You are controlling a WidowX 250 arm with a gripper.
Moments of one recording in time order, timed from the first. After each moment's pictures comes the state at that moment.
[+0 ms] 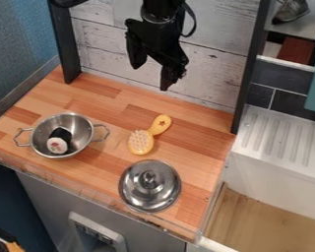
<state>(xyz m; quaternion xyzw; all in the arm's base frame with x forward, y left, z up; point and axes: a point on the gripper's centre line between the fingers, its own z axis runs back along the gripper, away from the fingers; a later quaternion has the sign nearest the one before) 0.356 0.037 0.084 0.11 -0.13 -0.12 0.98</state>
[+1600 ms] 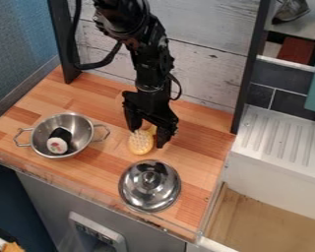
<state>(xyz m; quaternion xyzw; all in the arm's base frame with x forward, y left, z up) 0.339 0.043 -0.030 0.03 -0.04 -0.07 1.00</state>
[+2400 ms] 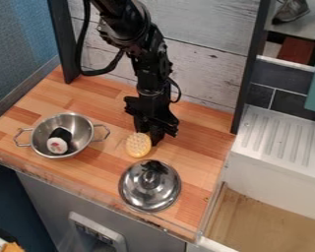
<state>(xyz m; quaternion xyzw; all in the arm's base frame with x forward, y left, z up) 0.346 0.046 -0.046 0.01 -0.04 -0.07 1.00</state>
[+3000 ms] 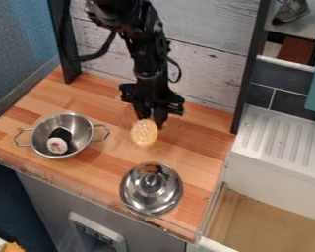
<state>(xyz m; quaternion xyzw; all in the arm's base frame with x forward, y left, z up) 0.351 0.043 0.000 0.00 -0.10 0.08 0.99</state>
